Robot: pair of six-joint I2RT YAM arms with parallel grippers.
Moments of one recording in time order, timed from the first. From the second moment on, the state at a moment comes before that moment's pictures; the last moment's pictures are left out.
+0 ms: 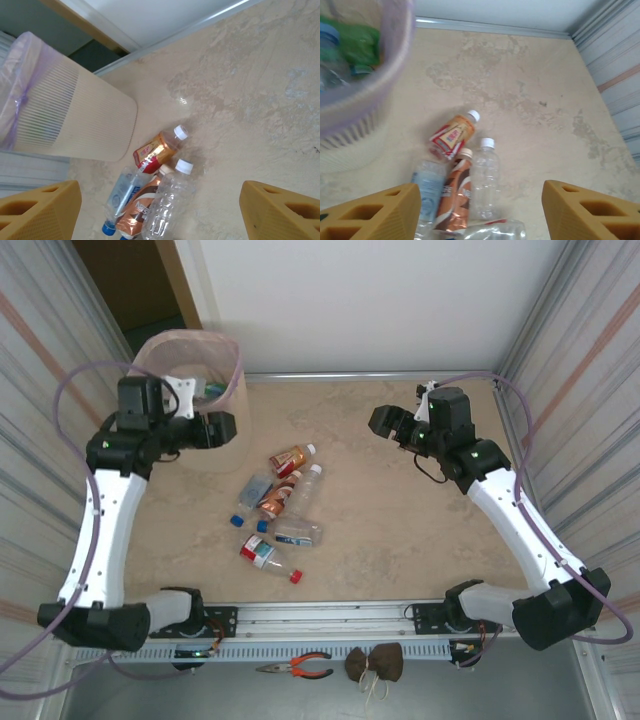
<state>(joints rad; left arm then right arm) -0.12 1.19 1.47 -0.95 0.42 -0.20 0.38 1.21 1.22 -0.53 -0.19 0.70</state>
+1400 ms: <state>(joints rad) -0.44 0.76 0.29 -0.53 0.31 -1.21 0.45 1.17 1.09 -0.50 -0.21 0.71</state>
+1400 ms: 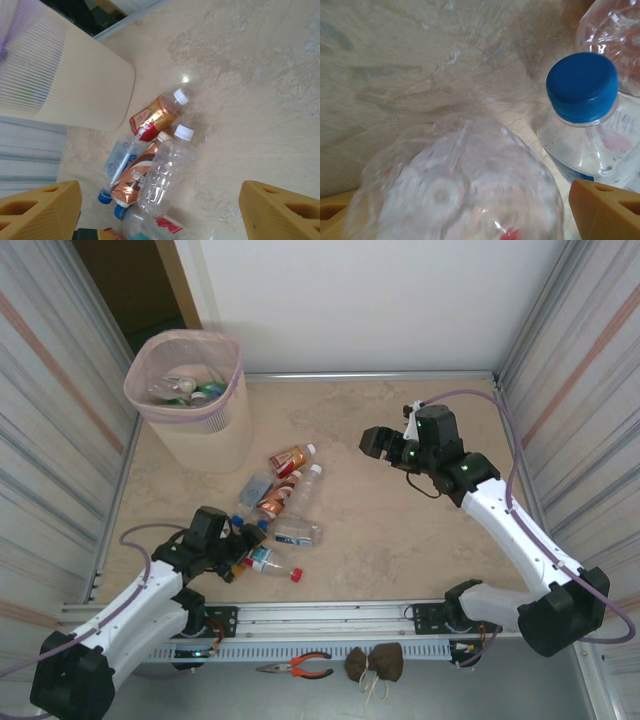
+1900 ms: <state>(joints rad) -0.47 0.76 0.26 -0.41 0.31 -1.30 0.46 1.18 1.09 -0.50 -0.20 0.72</state>
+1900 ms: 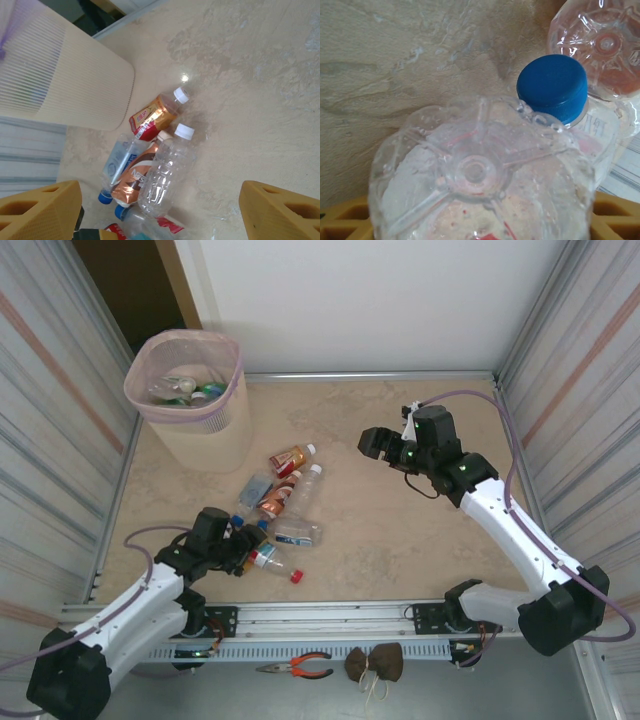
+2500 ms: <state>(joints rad) -0.47 0.78 0.41 -0.47 0.30 -1.14 0.46 1.18 1.09 -0.50 -0.17 0.72</state>
